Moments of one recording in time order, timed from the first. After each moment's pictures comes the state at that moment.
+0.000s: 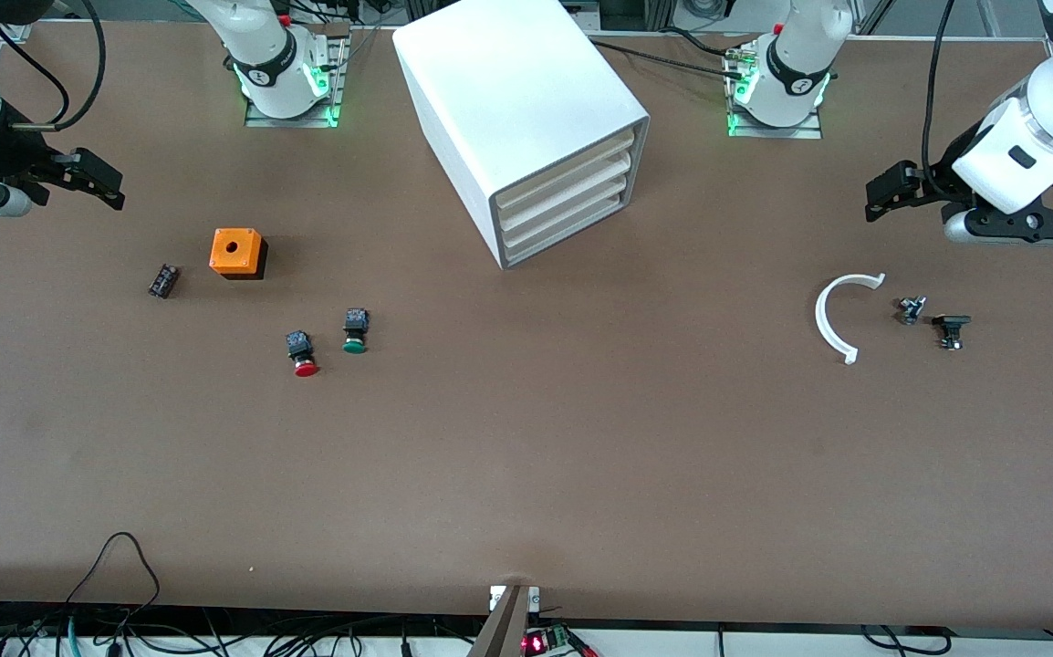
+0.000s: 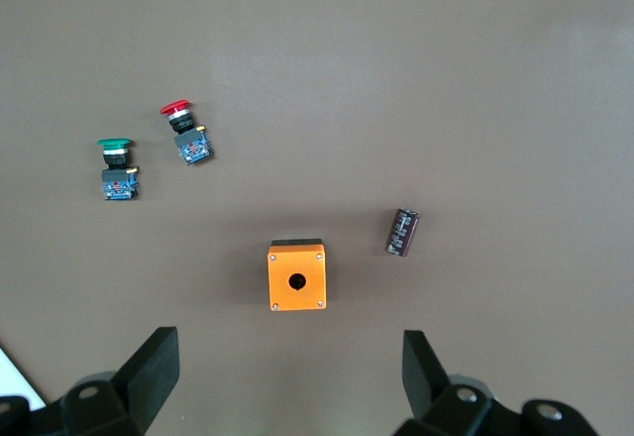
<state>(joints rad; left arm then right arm) 0.03 -0.04 -0.13 -1.70 -0.04 1.57 -0.09 -0.13 -0.18 0.10 -1.94 -0.04 1.74 0.00</state>
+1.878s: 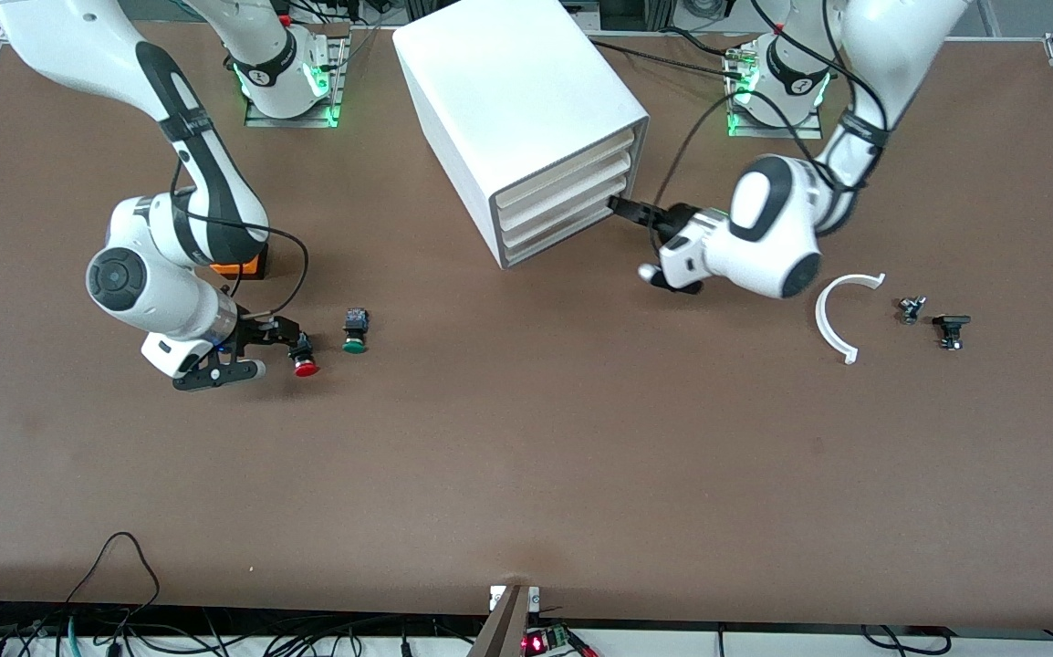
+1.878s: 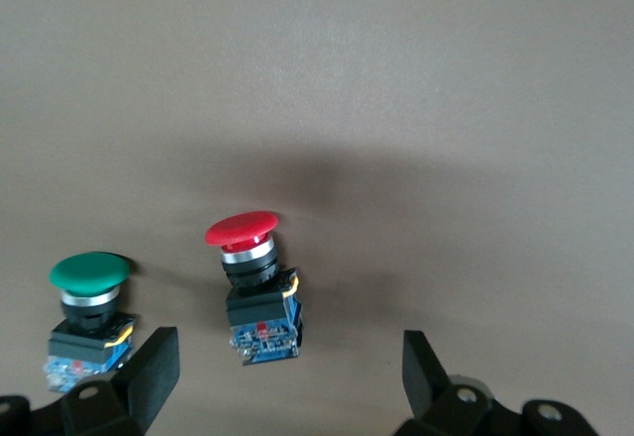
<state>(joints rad) 0.00 0.37 -0.49 -2.14 -0.75 1.93 0.14 0.01 0.45 0.13 -1.96 -0.02 2.35 -0.04</state>
